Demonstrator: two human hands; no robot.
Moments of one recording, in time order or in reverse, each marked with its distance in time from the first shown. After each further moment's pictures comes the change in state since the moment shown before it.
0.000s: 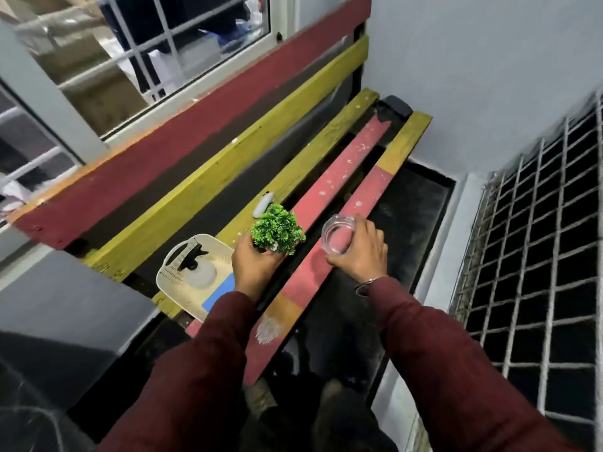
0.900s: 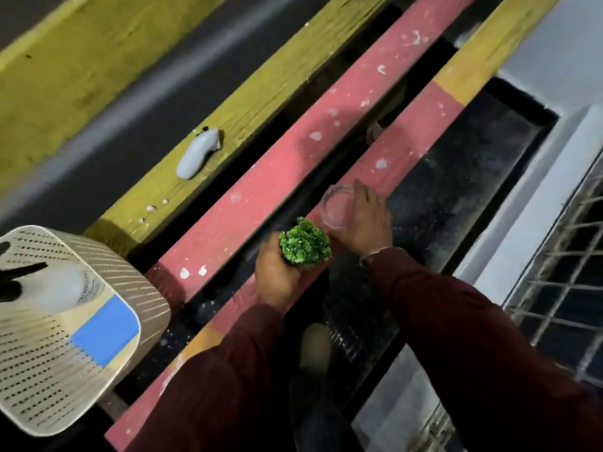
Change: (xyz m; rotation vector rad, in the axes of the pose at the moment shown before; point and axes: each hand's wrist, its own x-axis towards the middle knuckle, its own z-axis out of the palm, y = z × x) left_hand 0.143 -0.179 0.320 0.238 -0.087 -0.234; right_hand 0.282 0.200 0.261 -0.045 -0.267 -0.117
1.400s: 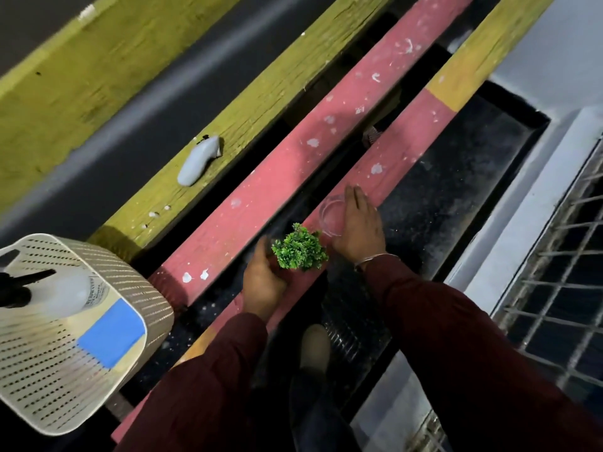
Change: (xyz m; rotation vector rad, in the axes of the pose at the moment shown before) left_hand -0.005 -0.009 -0.026 0.054 -0.101 -0.136; right_hand -0.006 -0.009 -0.008 -0.010 -0.098 -0.037
